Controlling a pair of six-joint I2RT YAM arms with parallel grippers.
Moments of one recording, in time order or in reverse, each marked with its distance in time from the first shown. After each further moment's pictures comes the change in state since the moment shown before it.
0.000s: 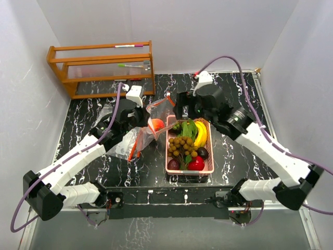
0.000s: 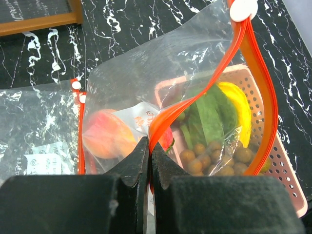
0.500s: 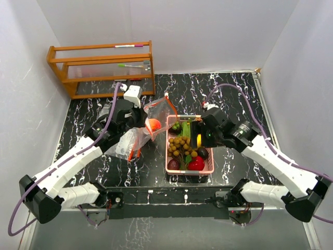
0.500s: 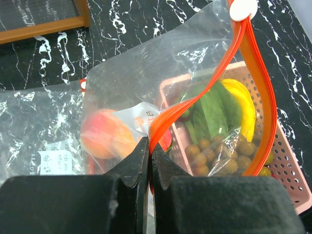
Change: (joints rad) left arm 0.000 -0.032 0.021 -0.061 -0.008 0.034; right arm -0.002 -0.176 -0.250 -0.381 -0.033 0.174
